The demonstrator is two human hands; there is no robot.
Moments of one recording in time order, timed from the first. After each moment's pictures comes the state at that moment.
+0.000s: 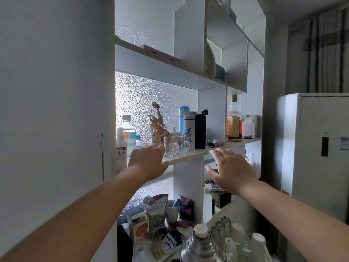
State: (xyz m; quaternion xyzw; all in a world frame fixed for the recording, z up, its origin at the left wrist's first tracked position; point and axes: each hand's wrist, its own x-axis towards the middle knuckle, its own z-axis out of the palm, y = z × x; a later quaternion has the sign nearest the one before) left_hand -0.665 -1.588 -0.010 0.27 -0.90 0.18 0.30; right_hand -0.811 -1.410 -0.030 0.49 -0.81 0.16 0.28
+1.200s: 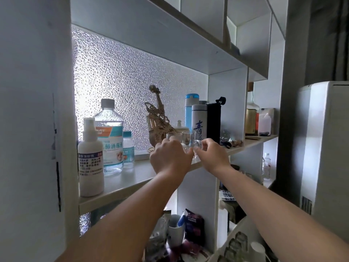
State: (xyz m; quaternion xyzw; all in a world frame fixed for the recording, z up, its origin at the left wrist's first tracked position) left_hand -0.824 -1.675 -0.030 0.38 -0.80 -0.05 0.46; right_hand -0.936 -1.621 -0.037 0.40 -0.77 0.47 0.14
